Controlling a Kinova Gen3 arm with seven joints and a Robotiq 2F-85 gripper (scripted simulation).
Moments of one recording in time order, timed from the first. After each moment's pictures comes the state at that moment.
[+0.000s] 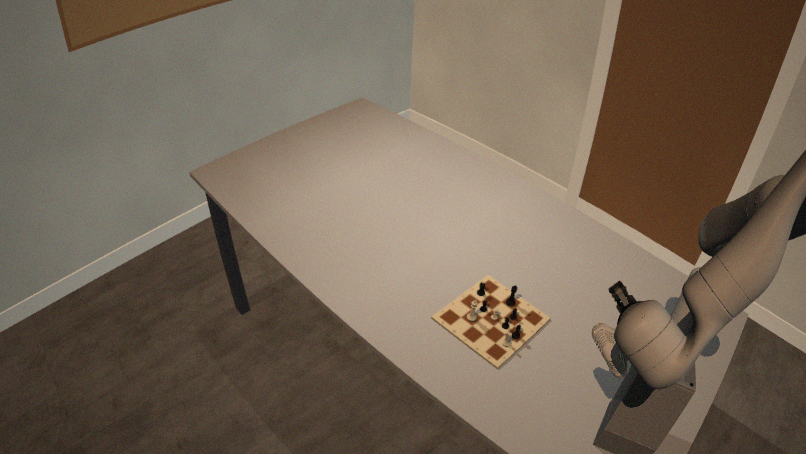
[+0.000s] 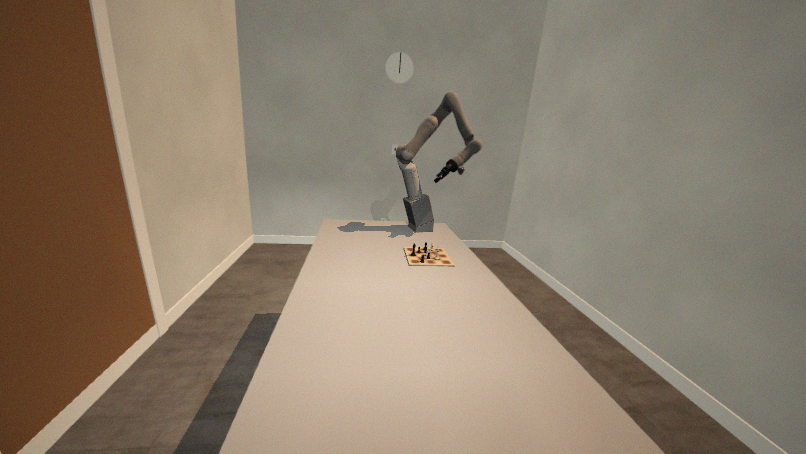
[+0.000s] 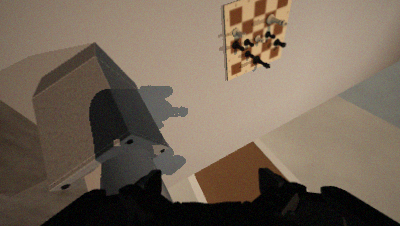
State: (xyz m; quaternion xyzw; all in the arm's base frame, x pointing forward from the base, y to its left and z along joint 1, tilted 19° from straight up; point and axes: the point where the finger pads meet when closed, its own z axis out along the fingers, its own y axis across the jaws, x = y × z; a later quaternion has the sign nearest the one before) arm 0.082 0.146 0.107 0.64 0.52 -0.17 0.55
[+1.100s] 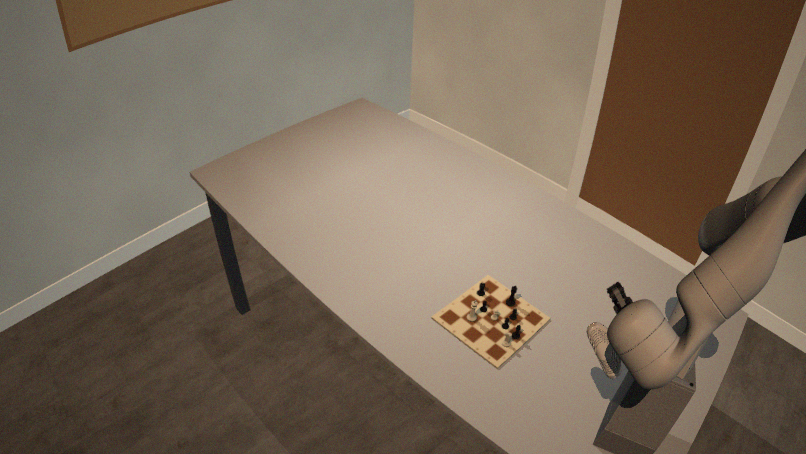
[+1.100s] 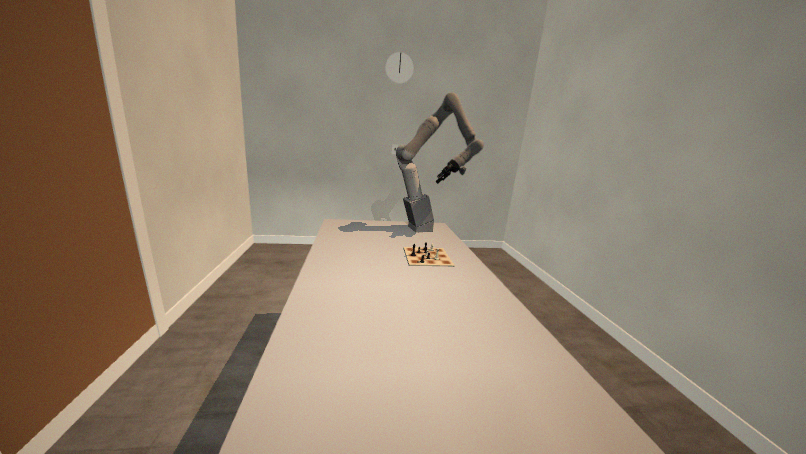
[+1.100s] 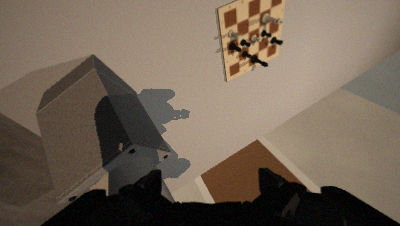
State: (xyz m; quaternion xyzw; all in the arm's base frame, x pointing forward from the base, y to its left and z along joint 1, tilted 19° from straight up) arm 0.084 0.153 0.102 0.66 0.50 -0.16 0.55
